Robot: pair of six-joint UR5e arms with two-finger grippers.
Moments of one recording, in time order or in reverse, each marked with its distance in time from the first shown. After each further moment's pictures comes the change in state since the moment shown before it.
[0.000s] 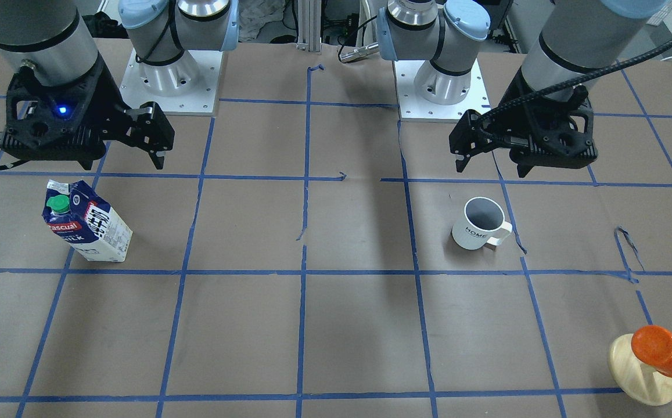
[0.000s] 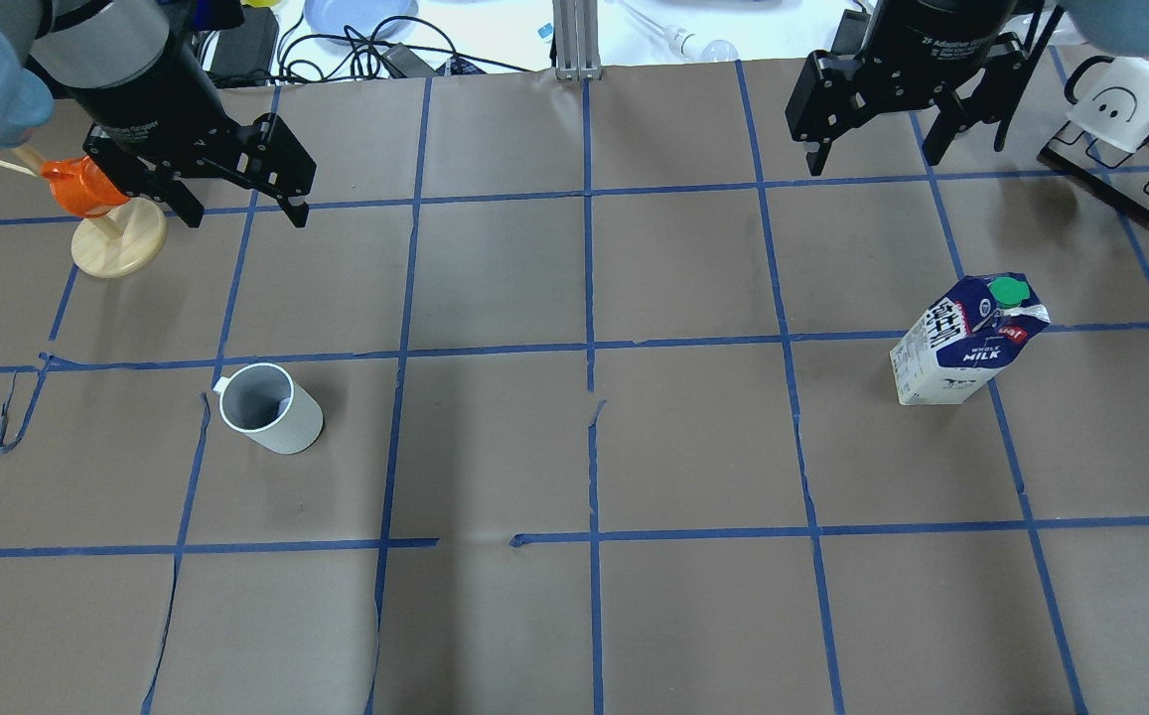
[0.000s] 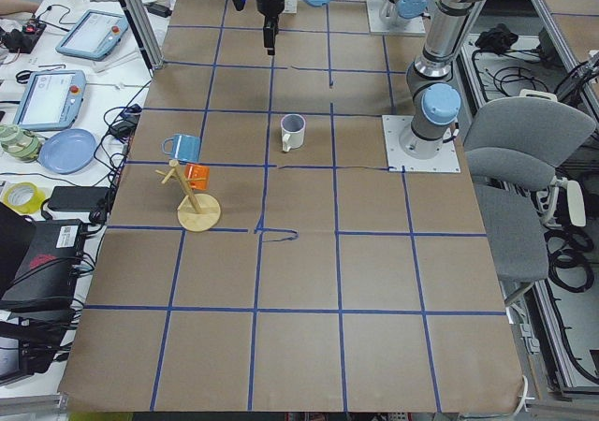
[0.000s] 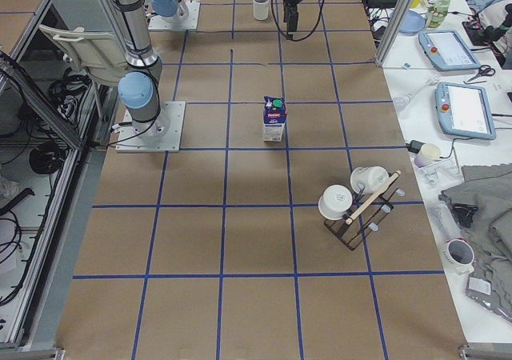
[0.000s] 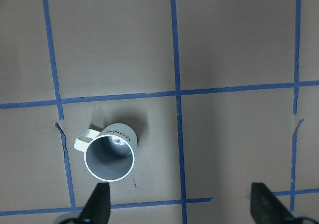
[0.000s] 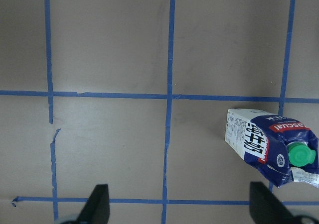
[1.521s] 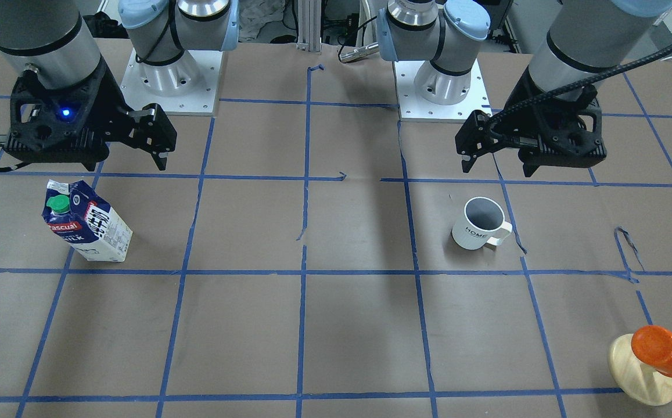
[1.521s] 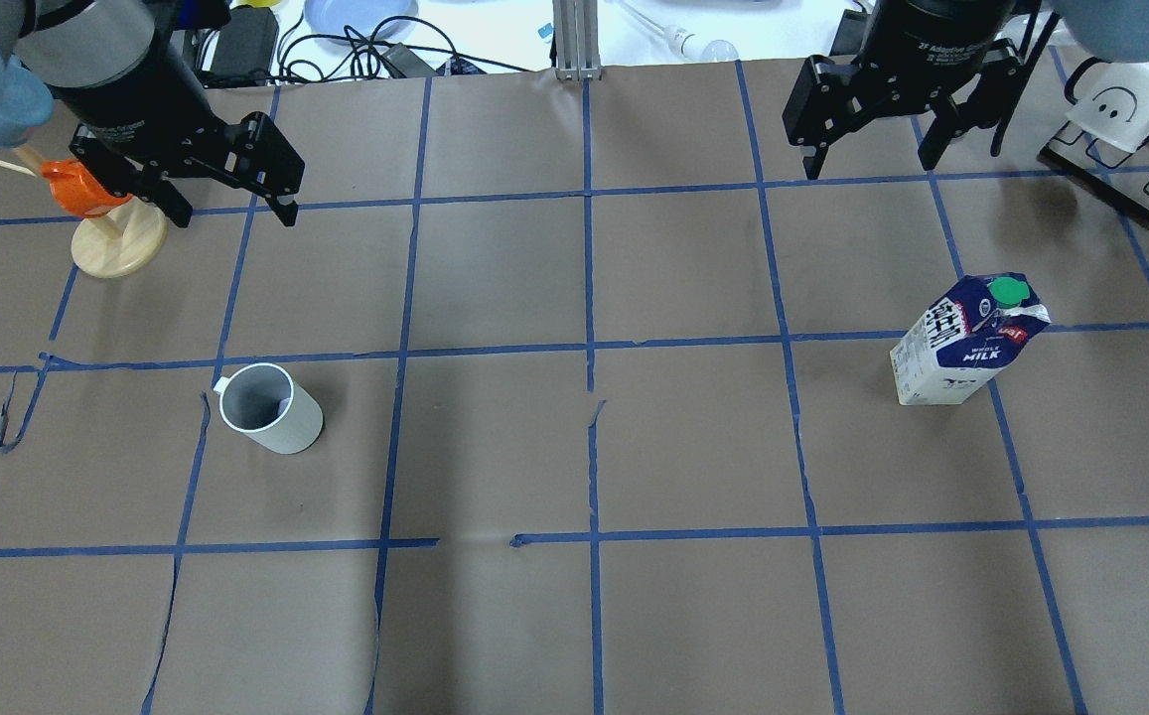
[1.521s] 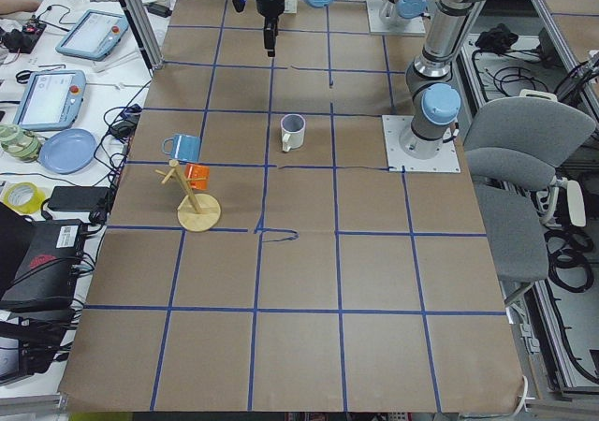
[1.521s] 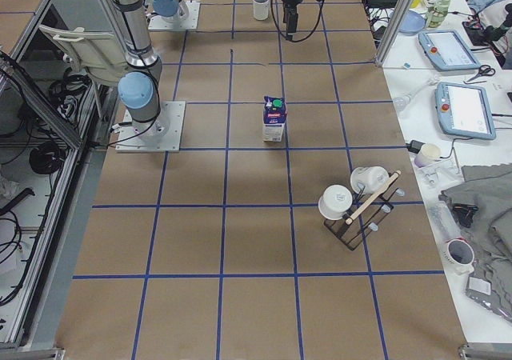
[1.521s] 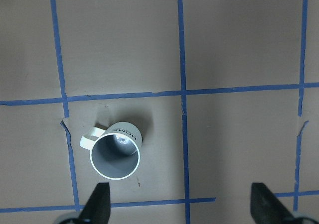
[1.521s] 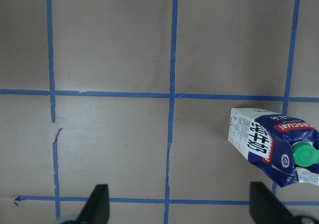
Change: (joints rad) left arm 0.017 0.002 -0.003 0.003 0.004 -0.004; right arm 0.000 0.000 0.009 -0.004 0.009 0.001
